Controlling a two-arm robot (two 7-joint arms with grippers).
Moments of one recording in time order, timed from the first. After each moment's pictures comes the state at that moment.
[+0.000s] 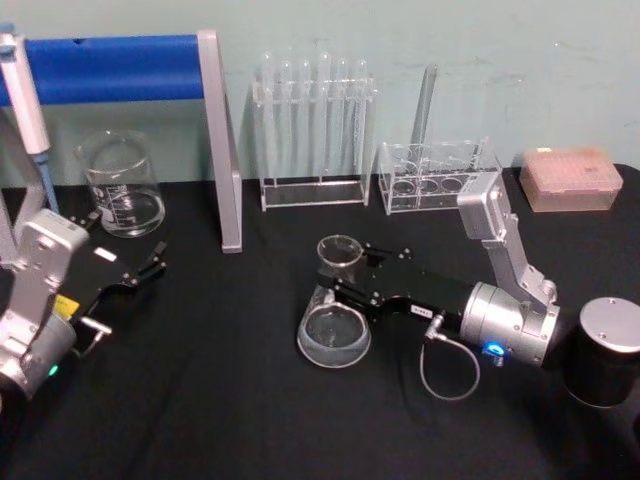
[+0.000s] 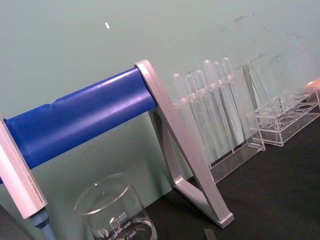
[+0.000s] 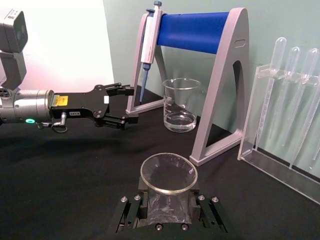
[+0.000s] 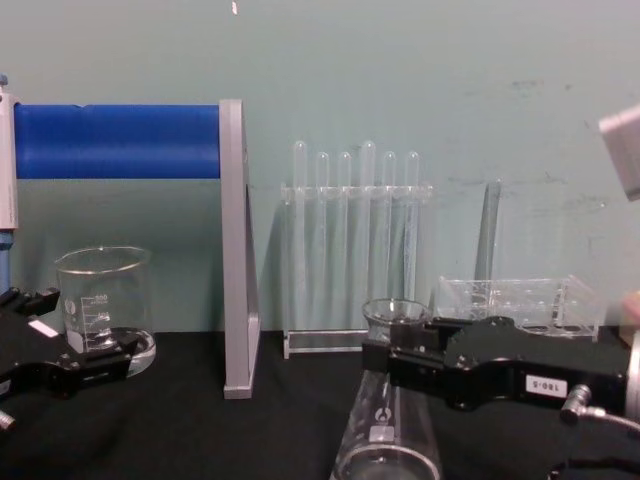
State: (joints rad) left arm -0.20 0.60 0.45 -1.41 -0.25 -0.12 0.03; right arm 0.38 0.42 -0.54 -1.32 0.48 -0.02 0.64
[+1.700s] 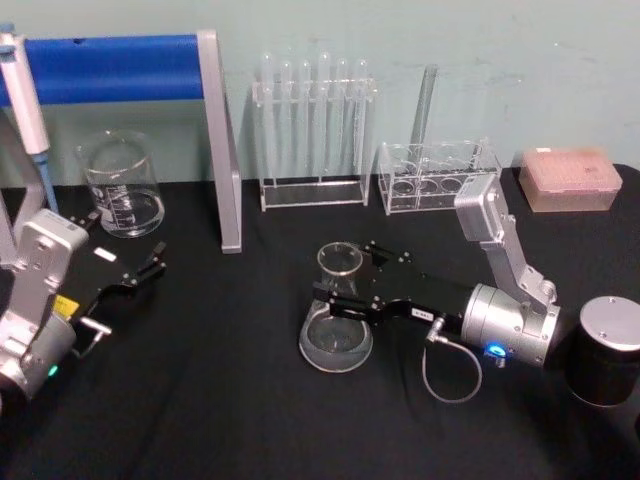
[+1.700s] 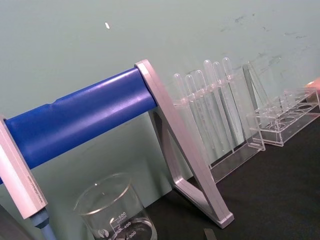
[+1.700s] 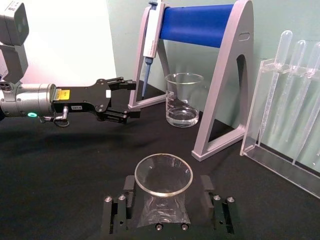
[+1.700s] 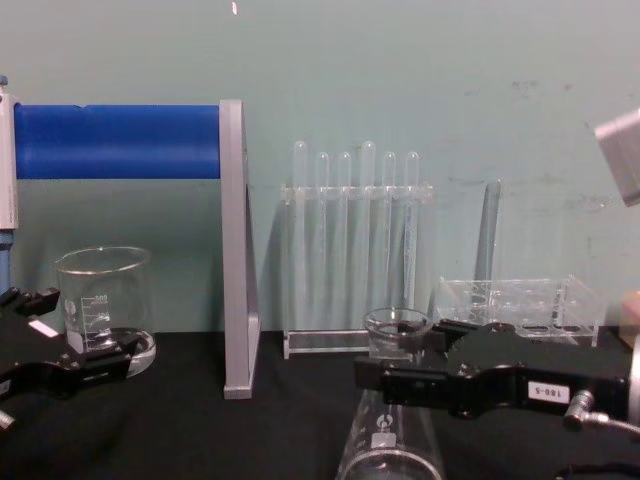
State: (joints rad) left arm -0.20 0.60 0.45 -1.41 -0.25 -0.12 0.03; right arm 0.39 0.43 -0.55 -1.32 0.47 -0.01 0.65
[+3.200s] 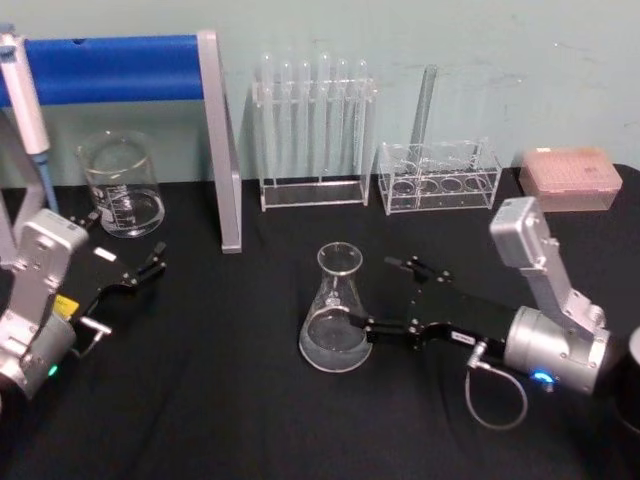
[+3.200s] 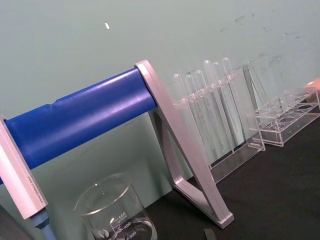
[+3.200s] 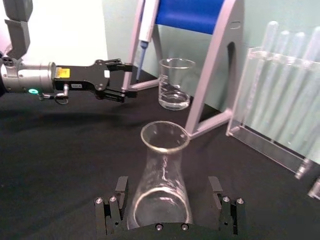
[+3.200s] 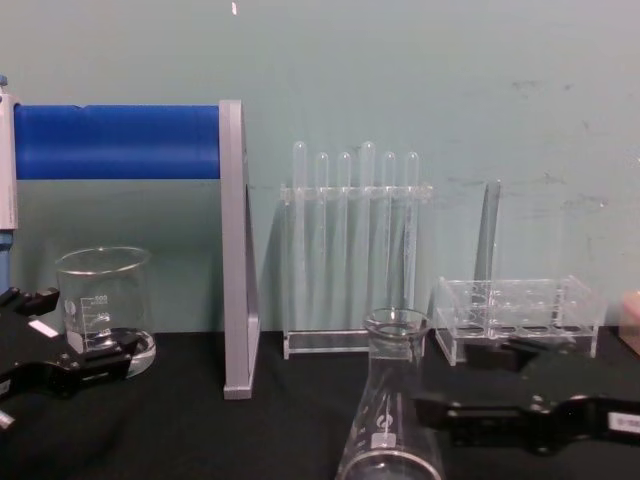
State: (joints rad) left arm -0.20 0.60 0.45 -1.41 -0.25 -0.12 0.03; right arm 0.27 0.55 -0.51 -1.48 0.45 0.02 0.59
